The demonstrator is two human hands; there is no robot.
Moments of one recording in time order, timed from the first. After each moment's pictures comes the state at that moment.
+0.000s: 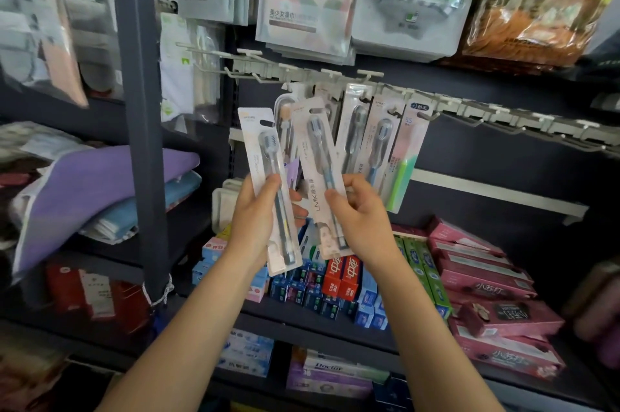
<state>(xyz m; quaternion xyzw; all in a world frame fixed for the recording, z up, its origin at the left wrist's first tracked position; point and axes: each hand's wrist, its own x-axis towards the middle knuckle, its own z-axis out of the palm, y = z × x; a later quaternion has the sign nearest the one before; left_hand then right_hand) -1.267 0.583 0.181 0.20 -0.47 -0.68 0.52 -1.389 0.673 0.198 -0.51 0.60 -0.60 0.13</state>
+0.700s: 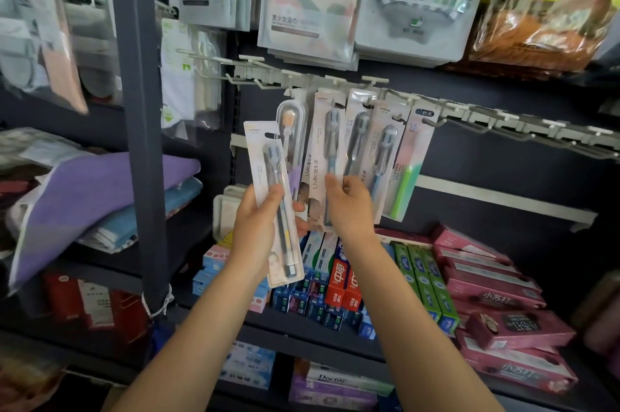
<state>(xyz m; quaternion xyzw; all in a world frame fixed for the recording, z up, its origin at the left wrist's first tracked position) -1.272 0.572 0.171 0.23 -0.48 -0.66 0.52 -1.398 0.616 0.201 -0.38 0.69 -0.60 0.09</state>
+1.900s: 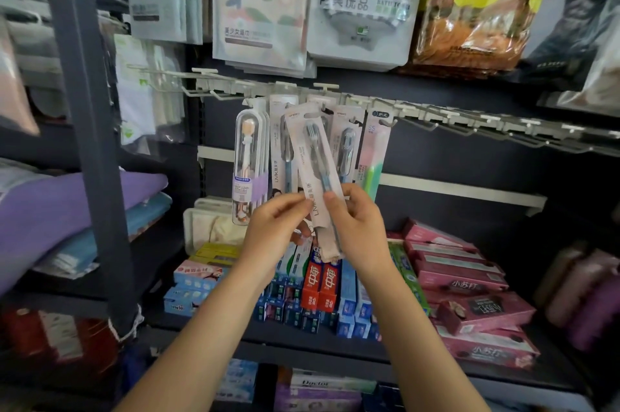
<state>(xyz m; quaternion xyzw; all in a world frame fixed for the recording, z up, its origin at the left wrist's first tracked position) -1.307 0.603 0.186 0.18 -0.62 -0.63 0.43 -1.410 0.691 0.200 -0.45 0.62 -0.64 0.06</state>
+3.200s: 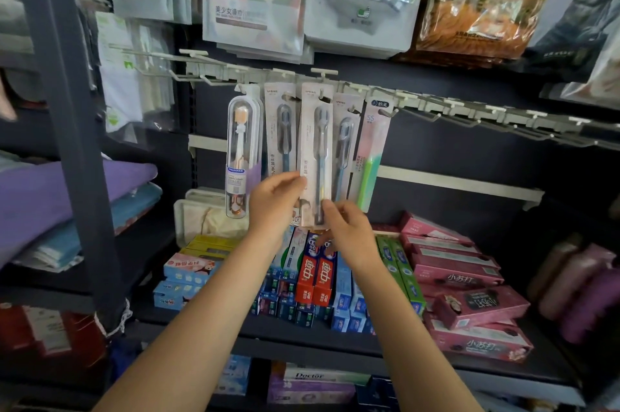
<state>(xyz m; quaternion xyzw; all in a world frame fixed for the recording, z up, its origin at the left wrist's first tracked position) -1.350 0.574 0.185 0.25 -0.58 -0.60 0.48 -1.444 0.669 0.162 -0.38 0.71 -0.58 0.12</state>
